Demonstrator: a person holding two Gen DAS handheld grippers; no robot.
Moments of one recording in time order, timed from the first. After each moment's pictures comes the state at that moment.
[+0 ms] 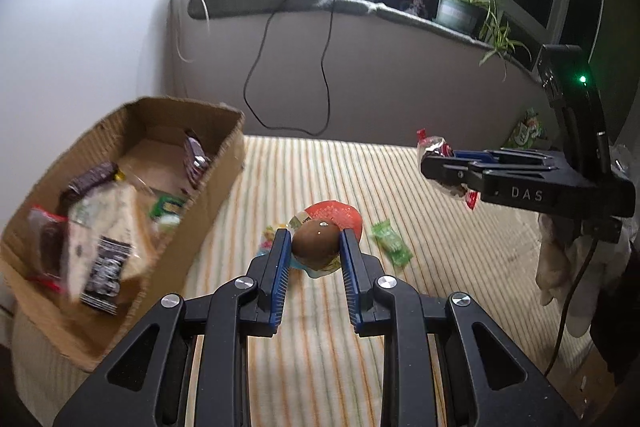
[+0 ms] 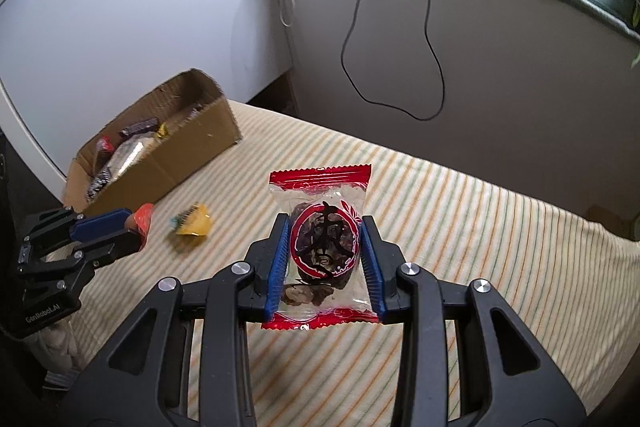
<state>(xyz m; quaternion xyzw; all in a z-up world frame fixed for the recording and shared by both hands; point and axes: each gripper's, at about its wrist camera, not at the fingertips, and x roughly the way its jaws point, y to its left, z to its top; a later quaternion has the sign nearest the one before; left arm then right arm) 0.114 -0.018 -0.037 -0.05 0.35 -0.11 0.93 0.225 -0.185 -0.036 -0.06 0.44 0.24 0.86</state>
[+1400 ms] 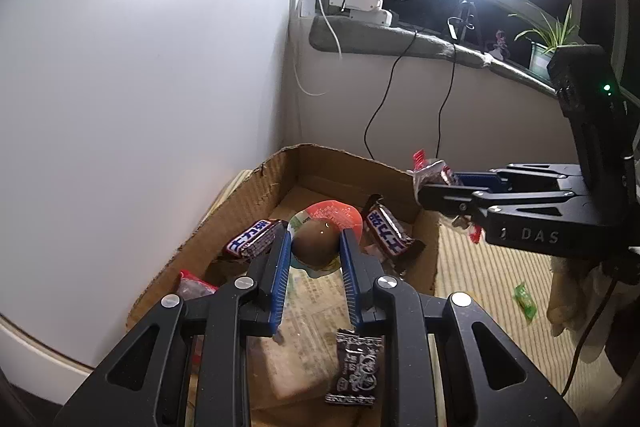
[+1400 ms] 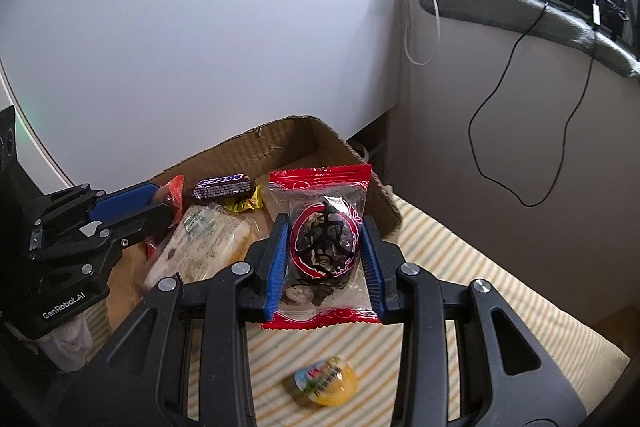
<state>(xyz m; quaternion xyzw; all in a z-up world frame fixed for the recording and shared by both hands) 0.149 0.112 -0.023 -0.06 0.32 0.01 0.95 0.277 -0.001 -0.039 -0.10 0.41 0.36 0.83</state>
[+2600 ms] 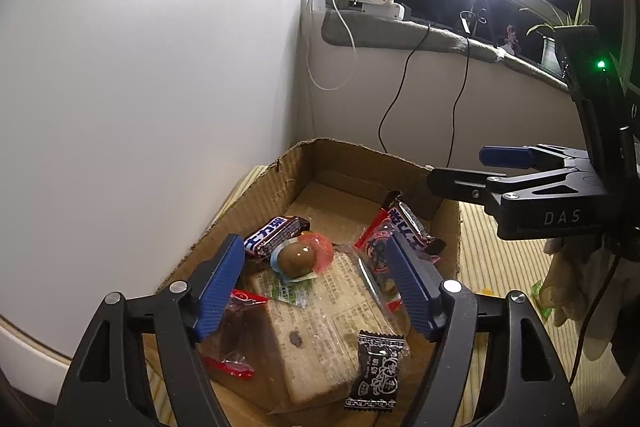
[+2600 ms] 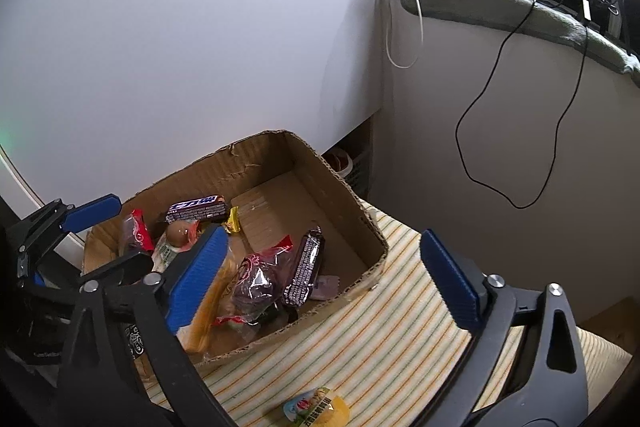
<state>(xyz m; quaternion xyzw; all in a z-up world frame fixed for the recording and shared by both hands) 0.153 0.115 -0.030 -0.05 0.33 0.03 0.94 0.294 0.006 -0.040 -0.09 0.41 0.32 0.85</state>
